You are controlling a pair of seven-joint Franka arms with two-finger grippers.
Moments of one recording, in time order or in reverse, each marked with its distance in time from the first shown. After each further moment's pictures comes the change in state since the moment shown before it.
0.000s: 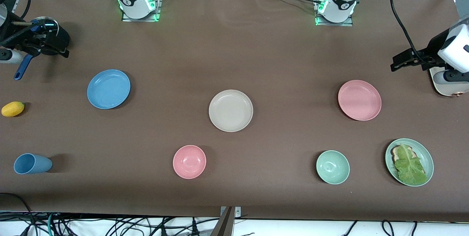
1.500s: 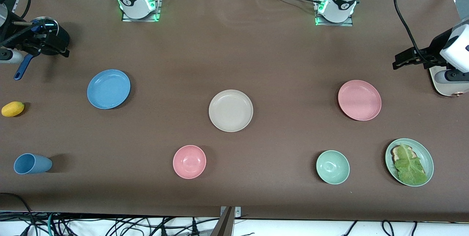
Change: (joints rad) left arm 0.016 0.000 -0.001 -0.003 0.000 -0.022 0.035; right arm 0.000 0.000 0.000 0.000 0.000 -0.006 0.000
